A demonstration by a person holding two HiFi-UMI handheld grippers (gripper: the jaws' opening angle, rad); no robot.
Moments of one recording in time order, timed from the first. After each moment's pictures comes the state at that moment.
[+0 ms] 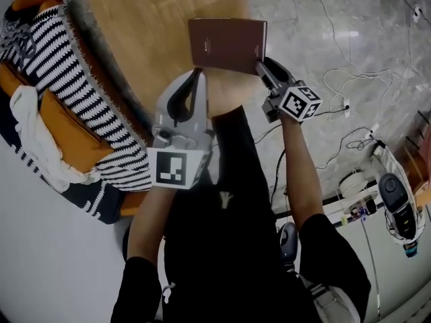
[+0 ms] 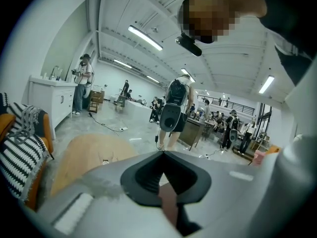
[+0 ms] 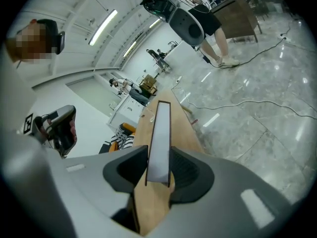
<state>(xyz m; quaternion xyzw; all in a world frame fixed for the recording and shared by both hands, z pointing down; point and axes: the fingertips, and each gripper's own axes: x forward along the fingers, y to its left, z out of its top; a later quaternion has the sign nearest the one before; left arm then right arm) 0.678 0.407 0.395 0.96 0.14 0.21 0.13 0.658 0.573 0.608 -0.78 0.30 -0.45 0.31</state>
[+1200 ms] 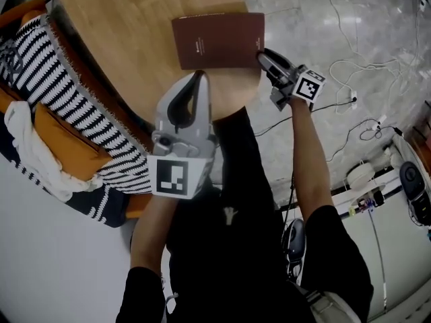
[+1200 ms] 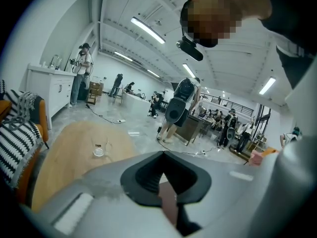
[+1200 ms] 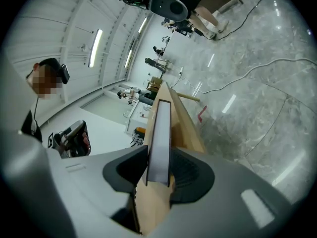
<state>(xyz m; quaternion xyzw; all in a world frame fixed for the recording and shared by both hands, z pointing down) 0.681 0.429 0.452 0.95 0.15 0.24 0.14 0.656 0.590 0.691 -0.70 0.36 -0.44 0.43</state>
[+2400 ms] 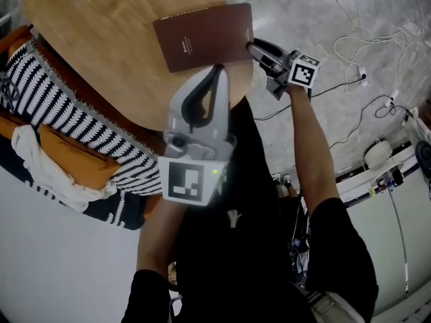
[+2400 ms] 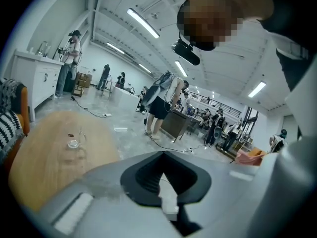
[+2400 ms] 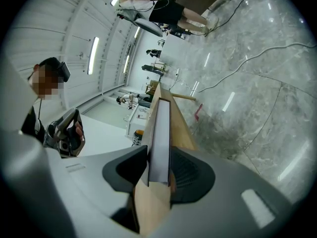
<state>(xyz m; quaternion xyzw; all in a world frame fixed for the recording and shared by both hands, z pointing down) 0.700 0.504 0.481 0.93 0.21 0.25 0.17 0.640 0.604 0.740 -0.69 0.34 -0.44 0.47</state>
